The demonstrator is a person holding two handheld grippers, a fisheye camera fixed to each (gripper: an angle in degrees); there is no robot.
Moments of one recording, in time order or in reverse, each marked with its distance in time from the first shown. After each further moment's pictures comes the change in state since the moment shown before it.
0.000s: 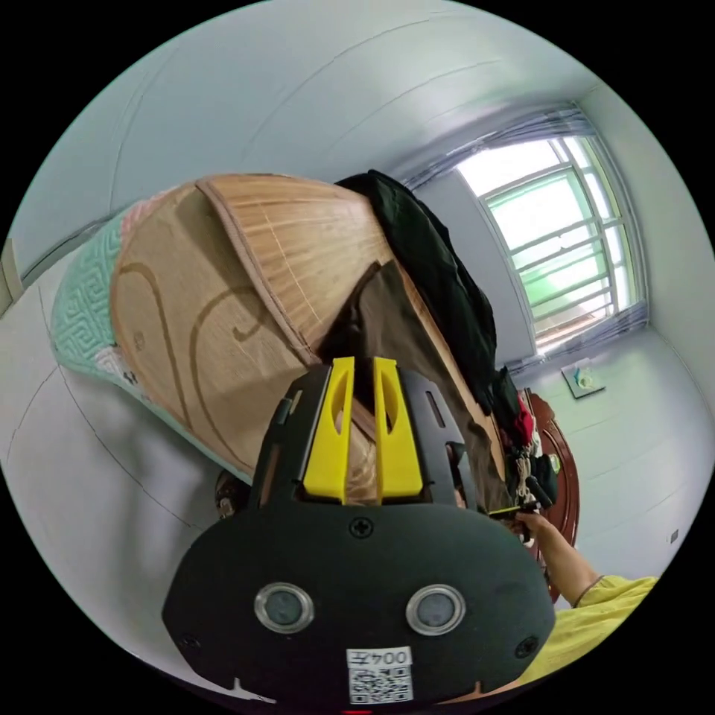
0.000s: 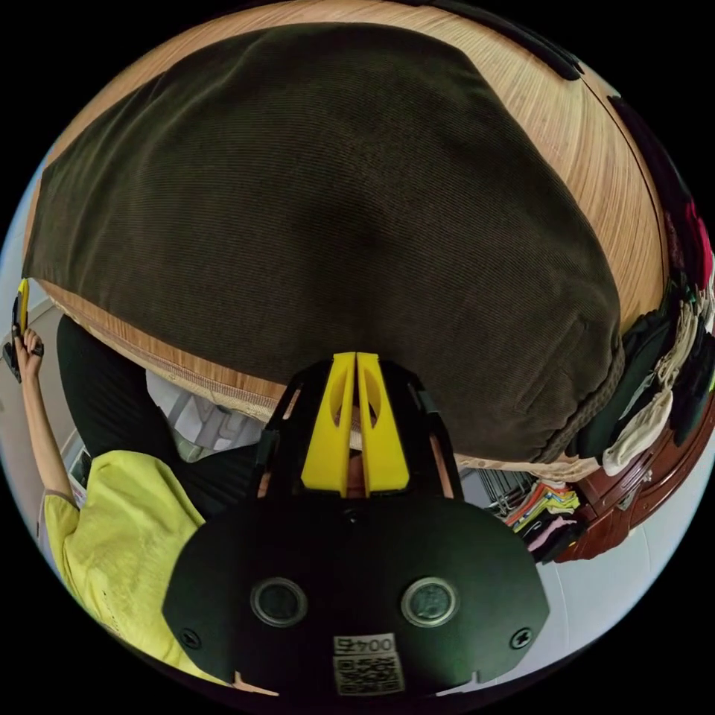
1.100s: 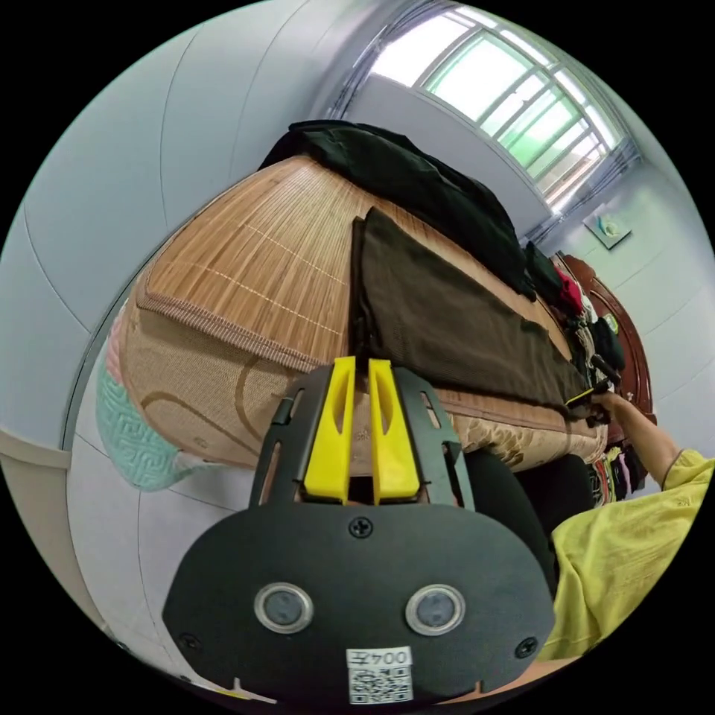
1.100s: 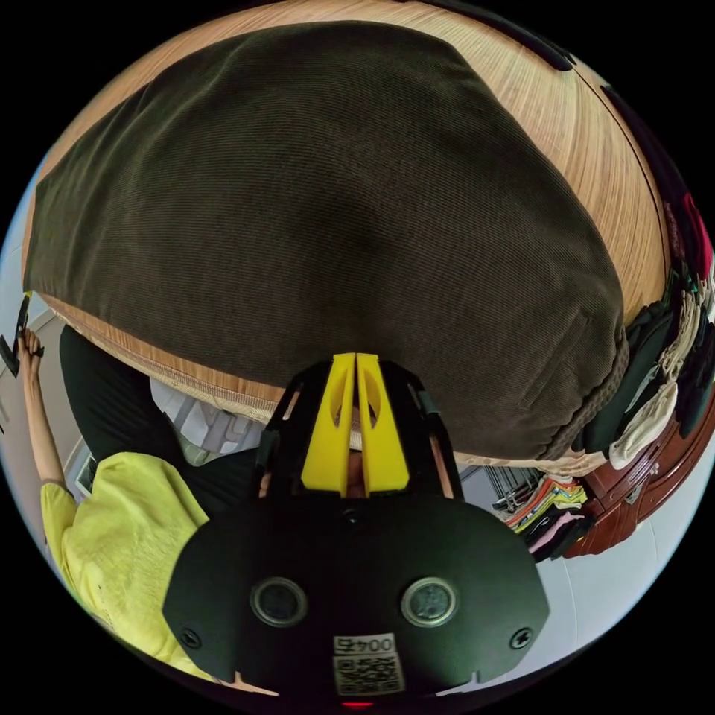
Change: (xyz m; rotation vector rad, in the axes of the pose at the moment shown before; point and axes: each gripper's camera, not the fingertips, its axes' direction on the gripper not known) left arm -0.115 0.009 0.047 -0.268 -0.189 0.459; right arm -0.057 -0.072 -0.065 -0.017 -0.012 0.028
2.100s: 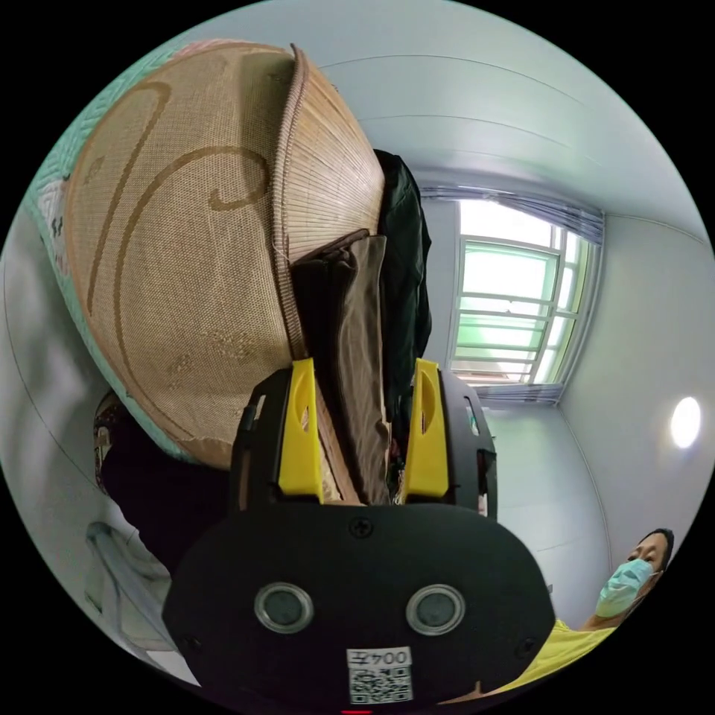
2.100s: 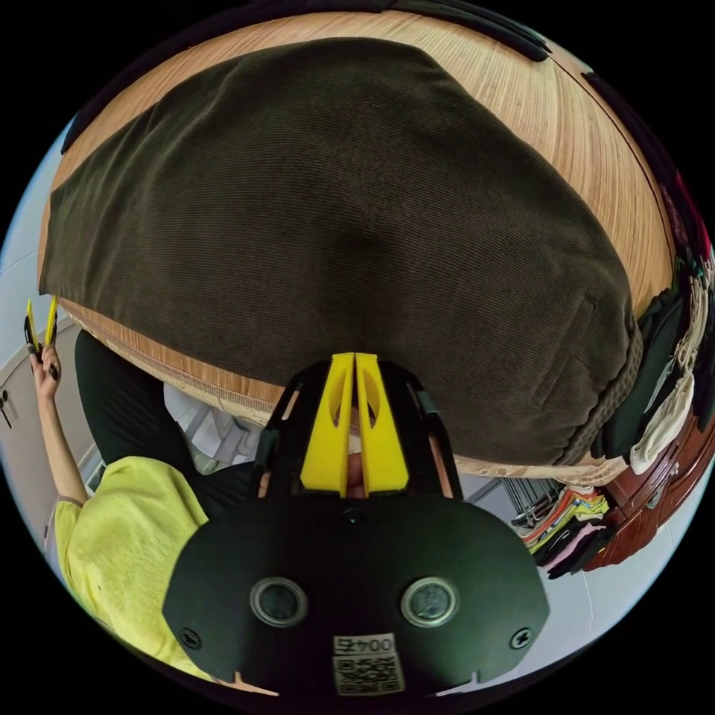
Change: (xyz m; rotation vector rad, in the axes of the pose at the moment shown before) left arm -0.035 0.103 0.078 0.275 0.651 -0.737; right arm 0.047 0.074 0.045 0.082 -0.072 0.013
